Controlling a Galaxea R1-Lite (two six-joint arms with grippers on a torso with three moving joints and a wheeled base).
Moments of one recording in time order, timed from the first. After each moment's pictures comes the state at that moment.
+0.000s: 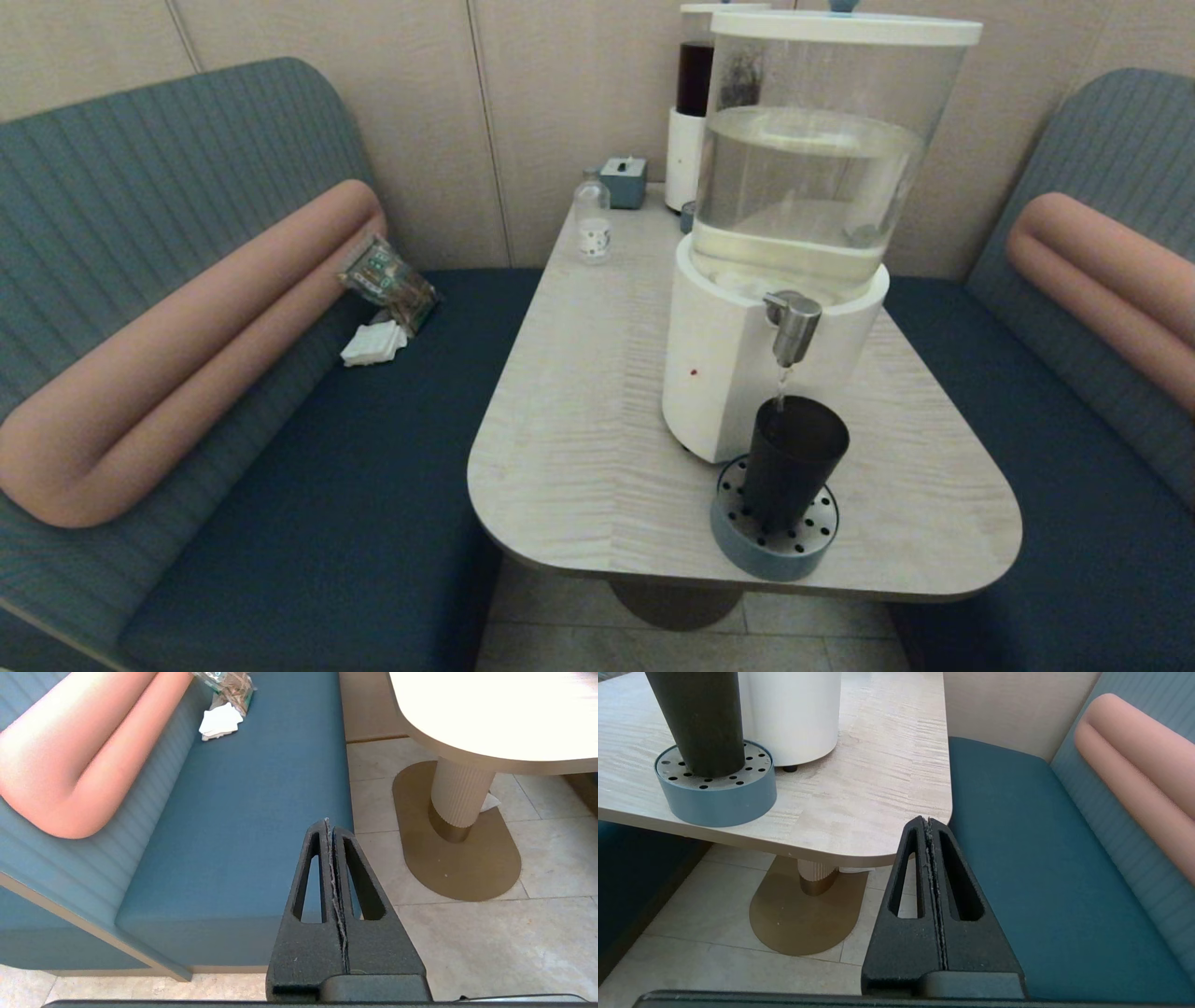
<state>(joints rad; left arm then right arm) 0.02 0.00 0.00 0.05 -0.03 0.14 0.00 0.00 0.00 -0.12 -0.04 -0.14</state>
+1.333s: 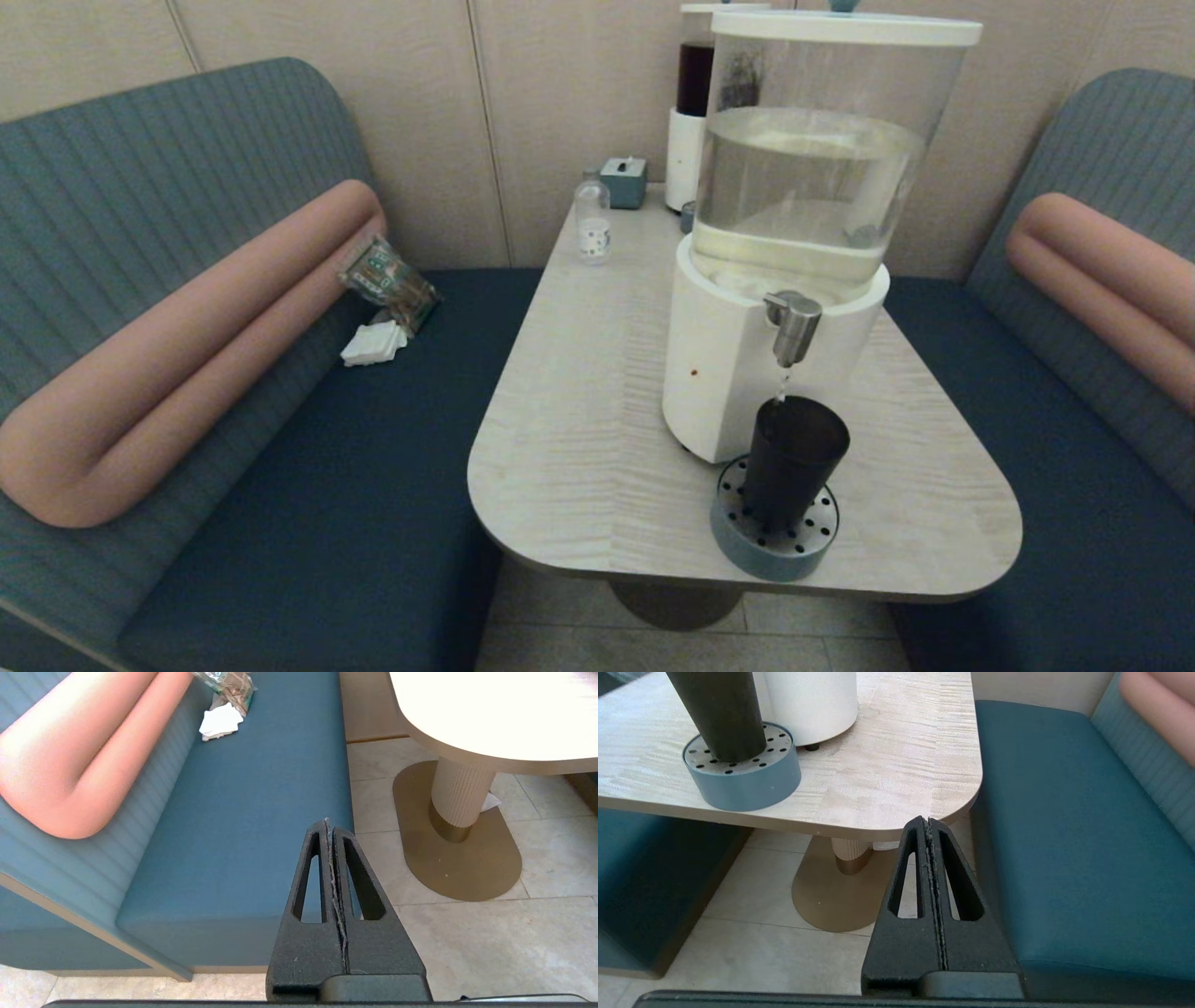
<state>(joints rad) 0.02 0.00 0.00 0.05 -0.03 0.14 0.00 0.00 0.00 -0.04 -0.01 -0.01</state>
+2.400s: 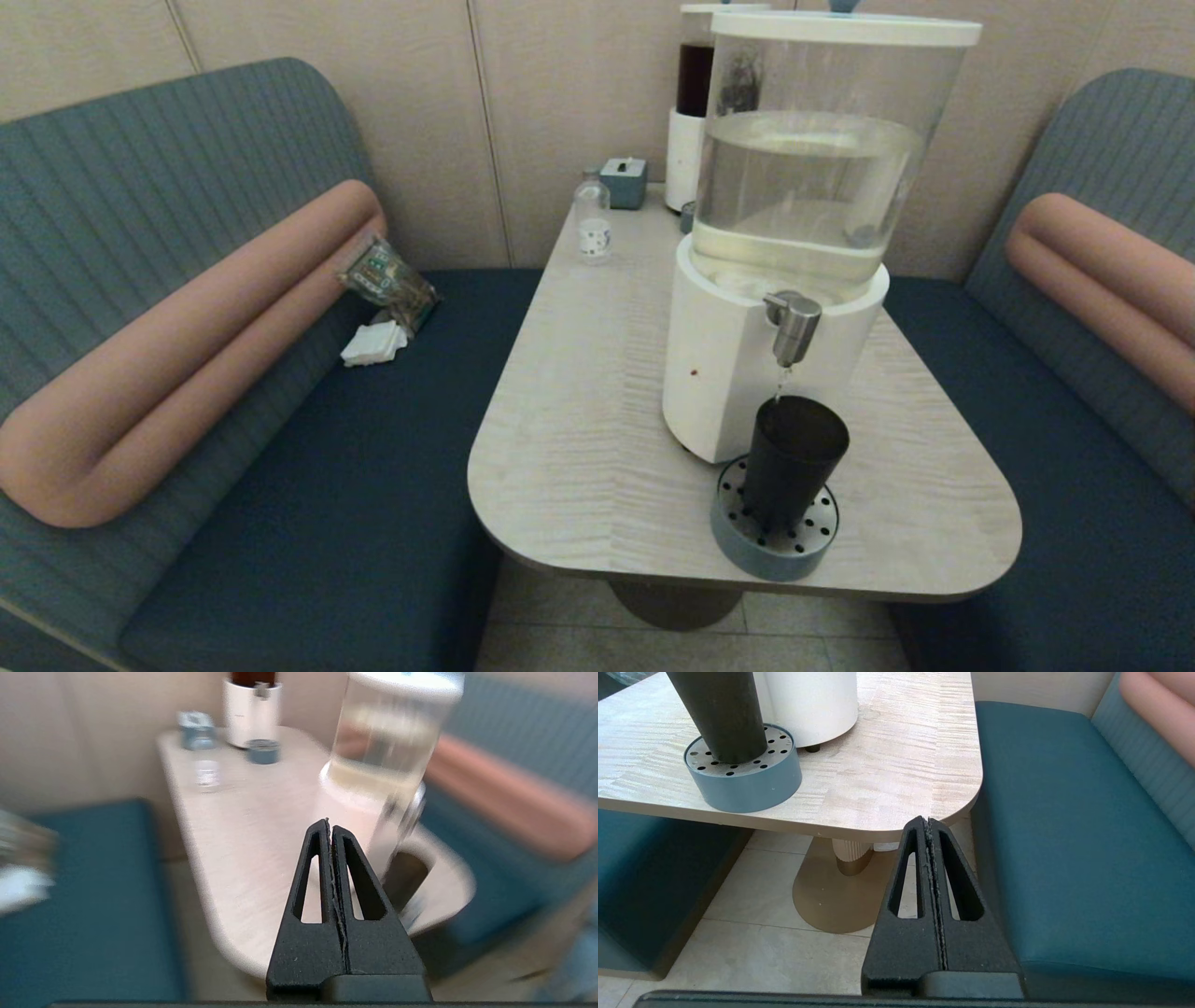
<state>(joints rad) 0.00 0.79 -1.11 0.13 -0.54 -0.17 0.00 0.00 0.00 -0.04 -0.01 -0.01</state>
